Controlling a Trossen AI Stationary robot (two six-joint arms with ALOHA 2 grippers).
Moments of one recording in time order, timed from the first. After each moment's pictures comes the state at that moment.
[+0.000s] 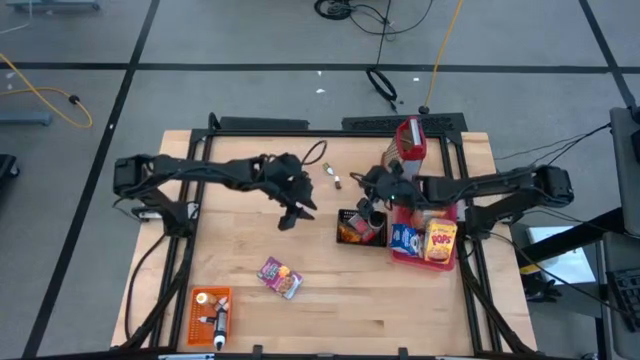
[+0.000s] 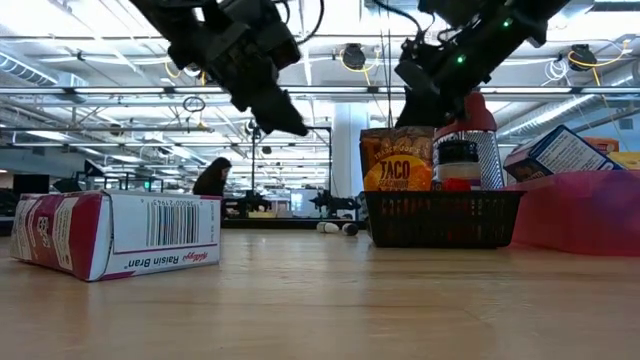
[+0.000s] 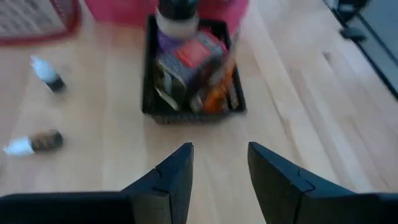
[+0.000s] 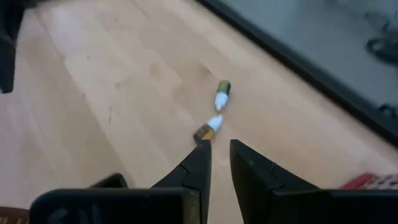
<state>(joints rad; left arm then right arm) 0.21 1.56 1.00 -0.18 0.43 0.16 -0.09 1.31 0.78 -0.16 0.46 0.35</state>
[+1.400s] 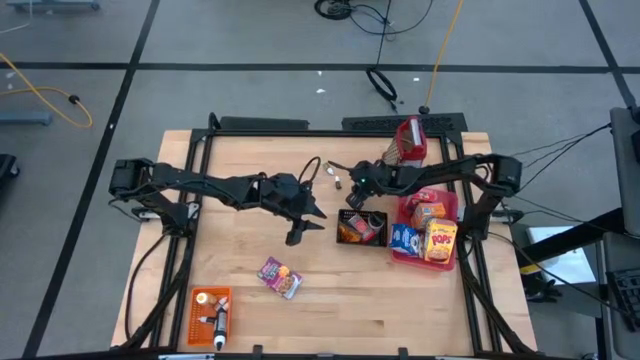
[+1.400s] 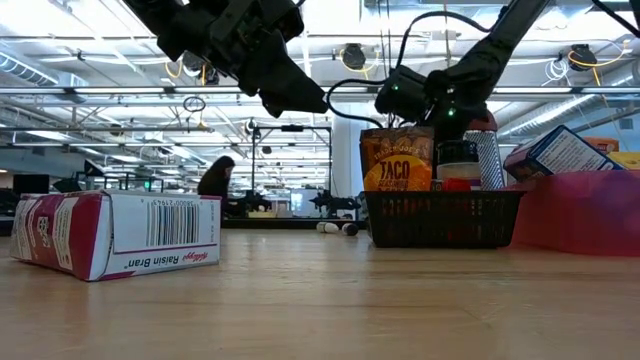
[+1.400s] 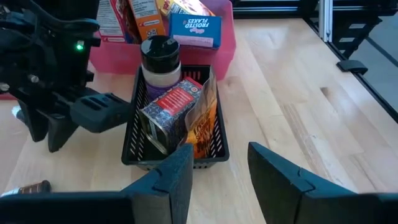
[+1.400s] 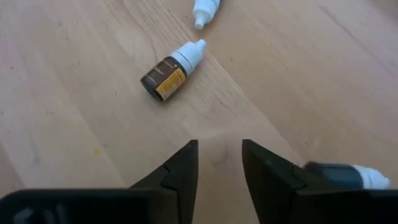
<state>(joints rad) 0.06 1.54 0.93 0.08 0.25 0.07 -0.32 1.72 0.83 -0.04 0.21 0.27</state>
